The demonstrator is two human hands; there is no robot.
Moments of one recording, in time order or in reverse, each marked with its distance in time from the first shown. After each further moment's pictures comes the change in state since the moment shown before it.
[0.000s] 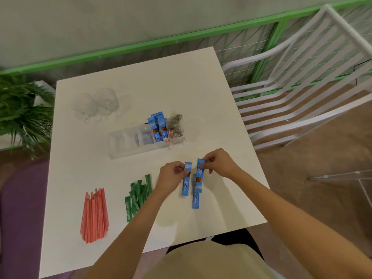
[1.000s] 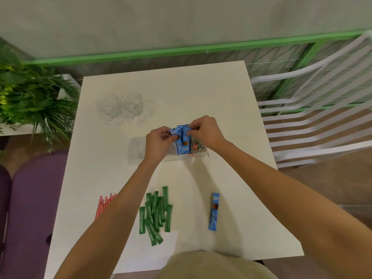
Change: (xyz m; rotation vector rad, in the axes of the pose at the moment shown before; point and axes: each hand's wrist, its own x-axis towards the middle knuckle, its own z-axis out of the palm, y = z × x) left_hand 0.086 0.035 -0.132 -0.114 0.363 0.147; right_hand 0.111 -0.154 0.019 -0.178 0.172 -0.296
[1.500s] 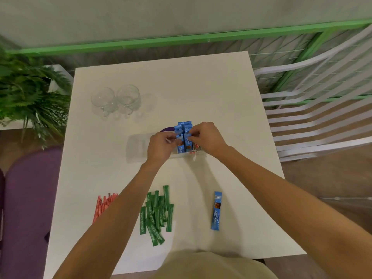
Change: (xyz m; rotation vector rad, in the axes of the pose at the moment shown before) left_hand 0.012 -0.031 0.016 0.184 -0.083 -0.031; right_hand 0.003 0.022 0.022 -0.202 -0.091 0.010
